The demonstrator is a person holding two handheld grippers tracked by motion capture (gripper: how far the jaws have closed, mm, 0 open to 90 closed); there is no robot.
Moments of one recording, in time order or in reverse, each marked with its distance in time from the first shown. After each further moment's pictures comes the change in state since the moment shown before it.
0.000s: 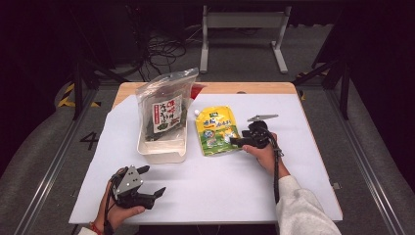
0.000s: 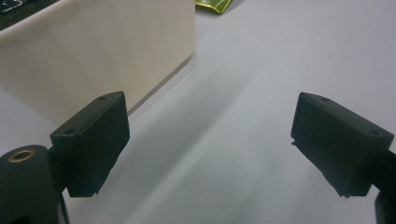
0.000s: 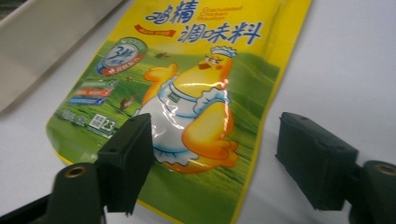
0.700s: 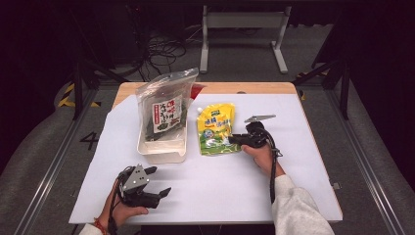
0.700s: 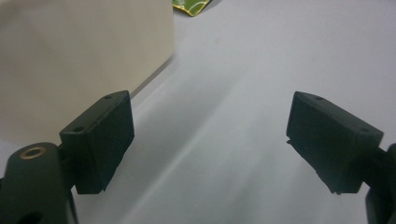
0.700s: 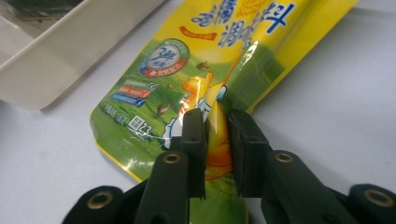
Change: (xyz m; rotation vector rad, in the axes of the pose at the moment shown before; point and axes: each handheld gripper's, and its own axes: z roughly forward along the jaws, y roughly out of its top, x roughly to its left) left arm -0.002 0.006 0.013 0.018 -0.069 -0.009; right arm 0.010 -0.001 0.001 -0.019 0.094 -0.030
